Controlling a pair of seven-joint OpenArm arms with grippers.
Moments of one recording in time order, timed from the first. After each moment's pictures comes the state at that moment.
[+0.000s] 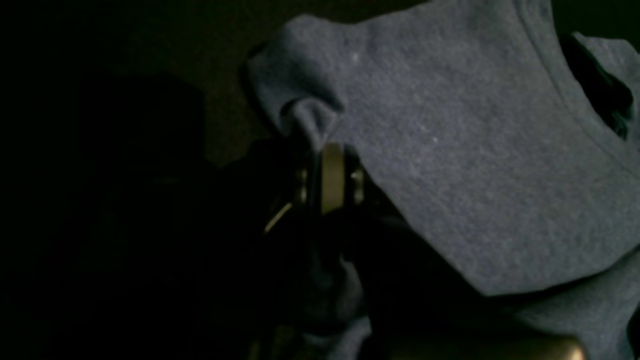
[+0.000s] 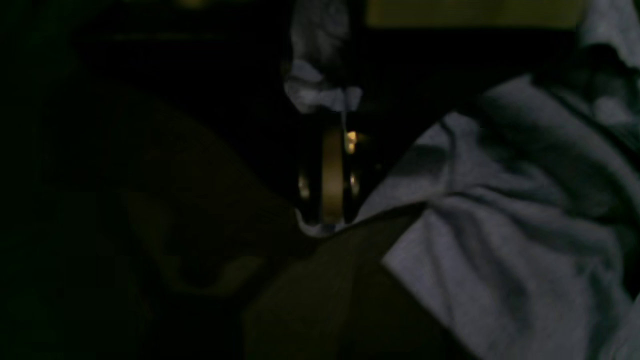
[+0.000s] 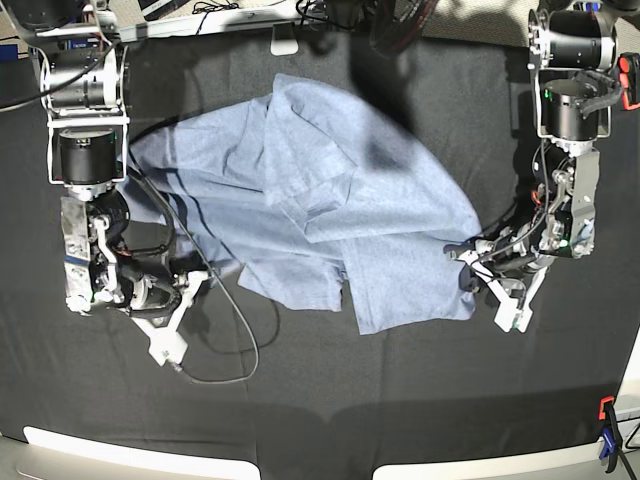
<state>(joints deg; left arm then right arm) -17.8 -12.7 -1.7 58.8 -23.6 -25.9 32.7 26.3 19.0 -2.6 60.5 25.0 28.3 -58.5</state>
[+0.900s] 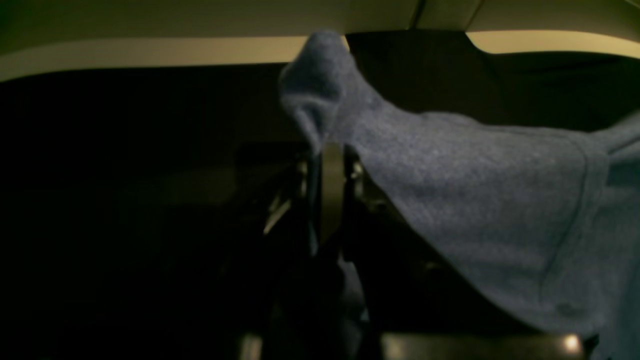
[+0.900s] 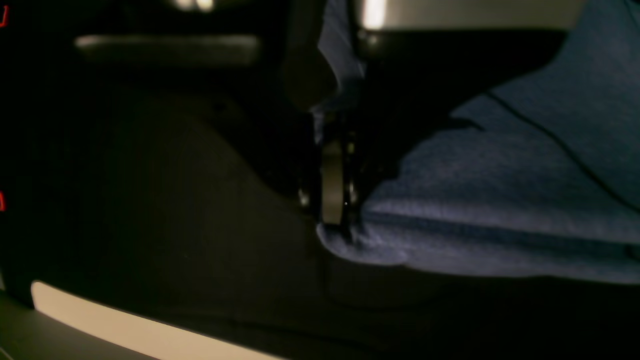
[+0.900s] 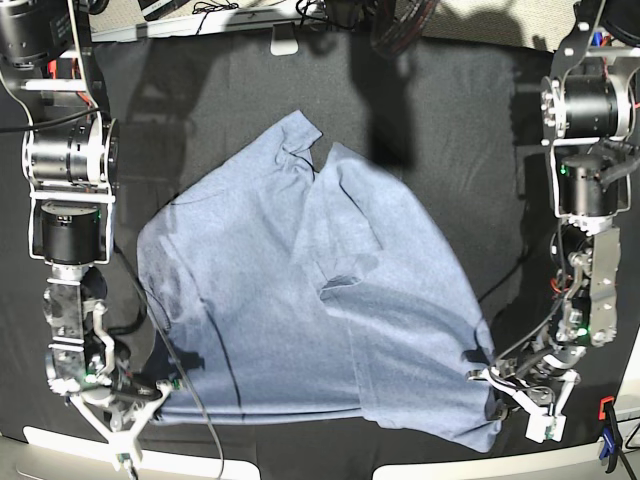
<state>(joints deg) -32.9 -13.0 -1.7 56.8 -18.6 -21.5 18.2 42.4 18.8 -2.6 51.1 2.2 18.4 -35.7</state>
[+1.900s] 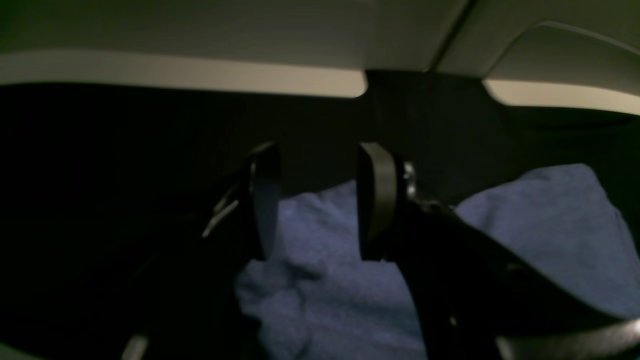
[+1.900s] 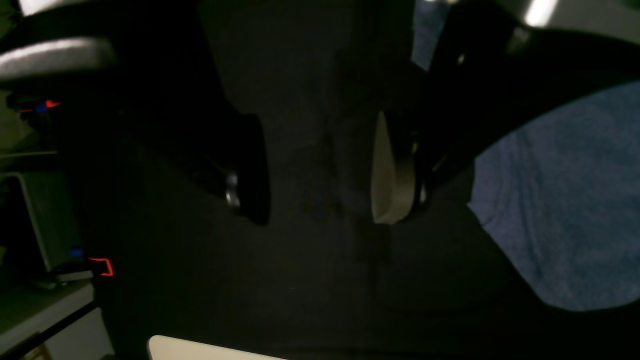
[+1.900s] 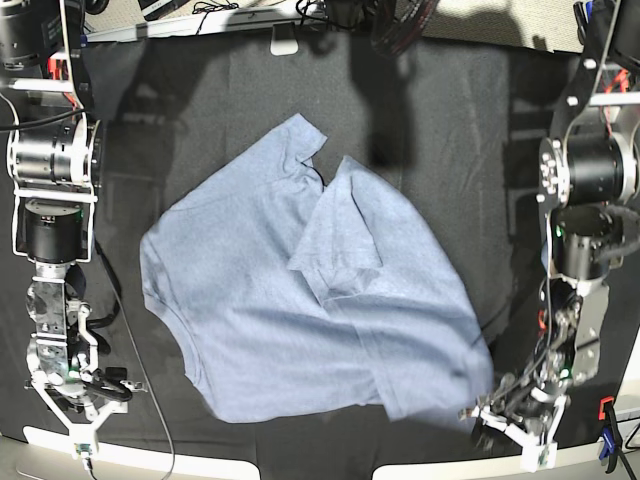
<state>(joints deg) -46.6 -10.2 -1.7 34.6 -14.8 -21.3 8.4 42.7 21.7 -2.5 48.9 -0.9 7.9 -35.4</state>
